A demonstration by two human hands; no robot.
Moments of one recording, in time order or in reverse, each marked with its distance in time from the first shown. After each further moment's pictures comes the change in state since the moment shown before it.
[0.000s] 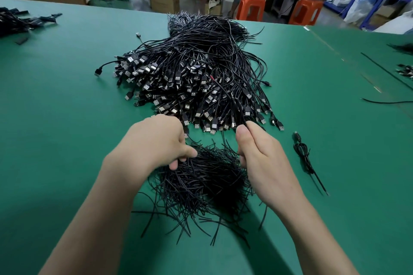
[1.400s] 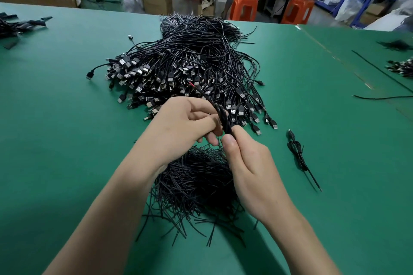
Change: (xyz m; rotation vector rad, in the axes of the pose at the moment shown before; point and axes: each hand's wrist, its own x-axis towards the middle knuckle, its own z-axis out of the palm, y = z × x) left_hand -0.003 0.035 0.007 -1.014 0.202 0.405; right_hand -0.010 0.010 0.010 -0.066 0.014 -0.205
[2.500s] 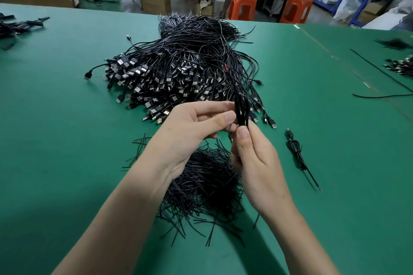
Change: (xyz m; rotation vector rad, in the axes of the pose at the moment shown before) left_hand -0.003 0.003 0.021 -0.463 -0.038 -0.060; right_hand 0.002 0.002 0.000 0.377 0.116 0.106
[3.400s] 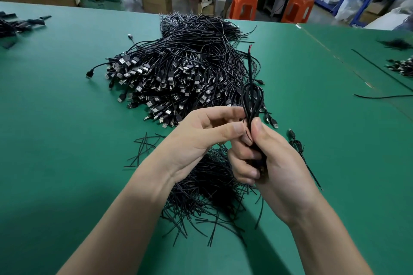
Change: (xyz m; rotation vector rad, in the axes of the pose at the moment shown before) left_hand 0.007 -0.025 -0.008 -0.115 -0.229 0.026; right_hand 0.003 -0.023 -0.019 0.662 -0.328 0.250
